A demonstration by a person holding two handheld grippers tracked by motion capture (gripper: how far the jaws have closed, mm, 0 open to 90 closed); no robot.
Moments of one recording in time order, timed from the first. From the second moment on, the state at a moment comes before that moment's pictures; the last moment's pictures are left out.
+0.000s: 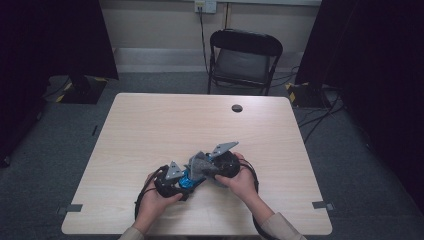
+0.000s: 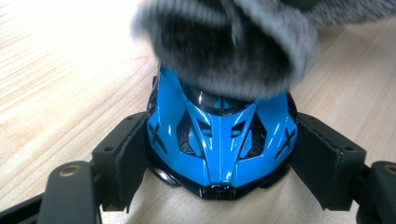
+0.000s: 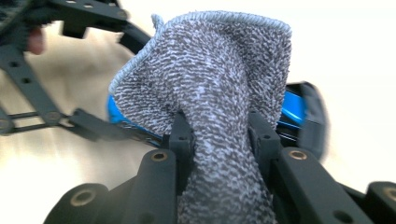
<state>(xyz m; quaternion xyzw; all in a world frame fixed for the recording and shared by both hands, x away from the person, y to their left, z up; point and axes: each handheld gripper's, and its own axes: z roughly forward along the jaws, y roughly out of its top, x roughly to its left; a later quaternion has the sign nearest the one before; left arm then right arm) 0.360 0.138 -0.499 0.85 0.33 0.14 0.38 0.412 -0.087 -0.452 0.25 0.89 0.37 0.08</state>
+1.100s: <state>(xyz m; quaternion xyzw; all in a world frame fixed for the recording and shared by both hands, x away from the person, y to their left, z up) 0.356 0.141 -0.499 0.85 0.33 0.14 0.38 0.435 -0.102 -0.443 0.30 0.88 0.36 0.11</state>
